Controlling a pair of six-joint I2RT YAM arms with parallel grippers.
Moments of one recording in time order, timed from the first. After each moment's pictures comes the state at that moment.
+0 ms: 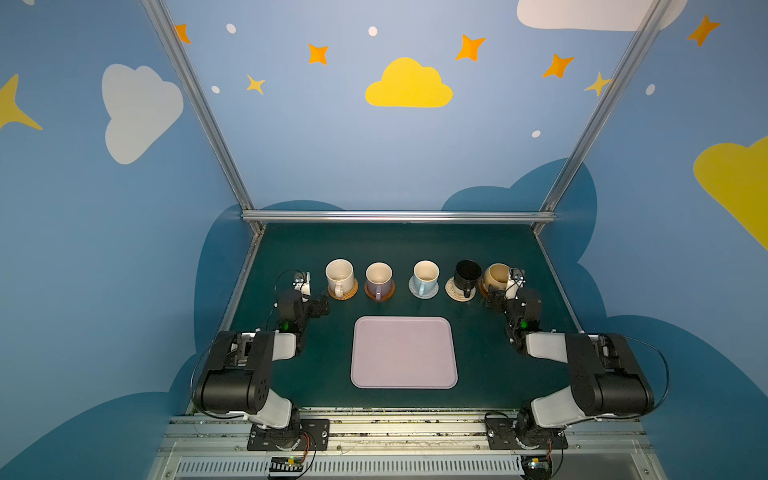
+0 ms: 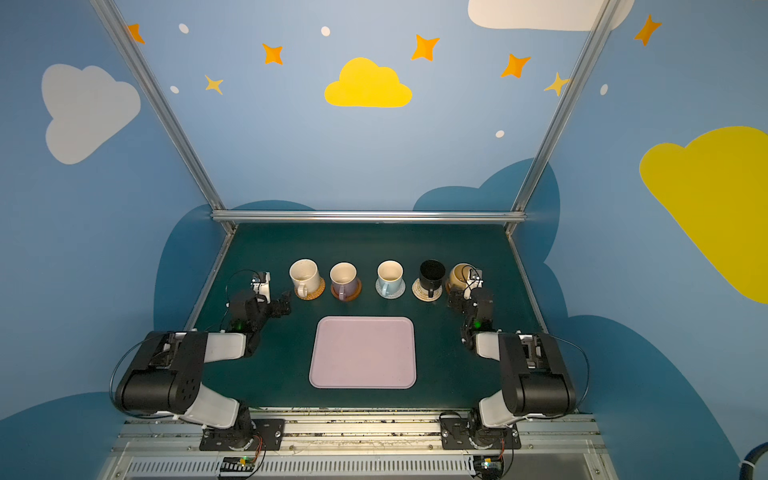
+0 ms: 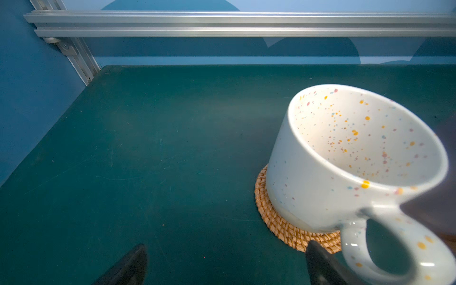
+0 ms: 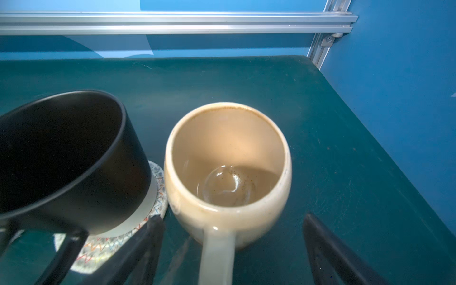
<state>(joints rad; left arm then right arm) 0.00 1.53 0.40 0.70 0.02 -0.01 0.07 1.52 0.40 0.74 0.11 0.00</state>
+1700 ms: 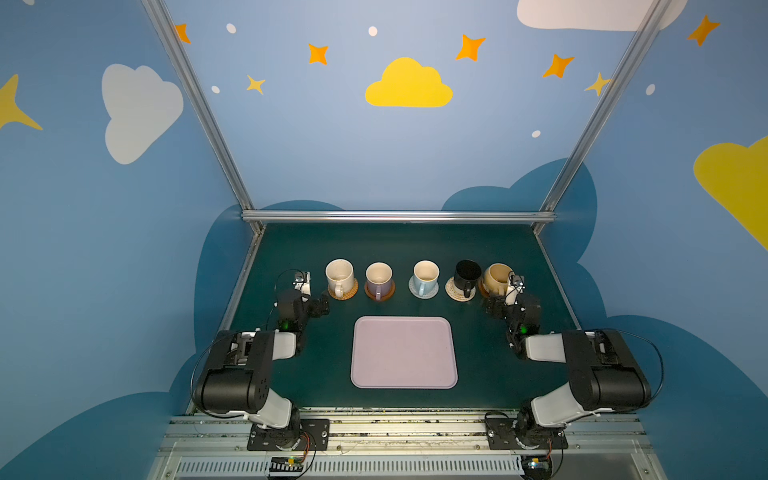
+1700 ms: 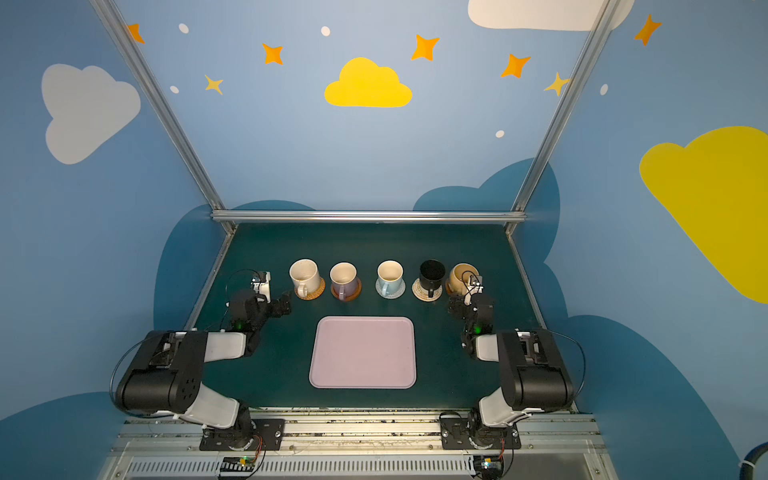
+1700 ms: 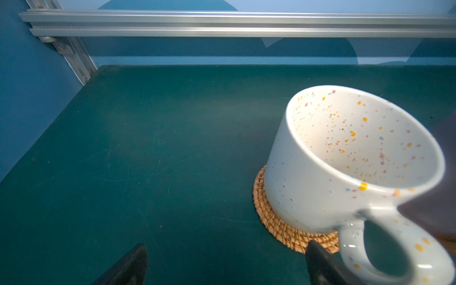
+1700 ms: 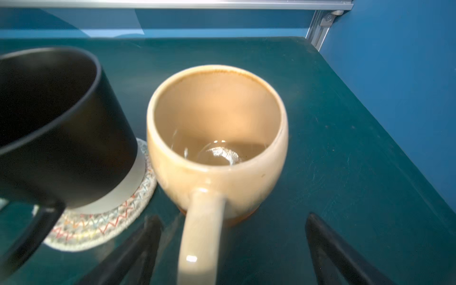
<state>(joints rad) 0.01 1.53 0.40 0.69 0.03 -0.01 0.06 1.54 0.37 0.75 0.10 0.00</state>
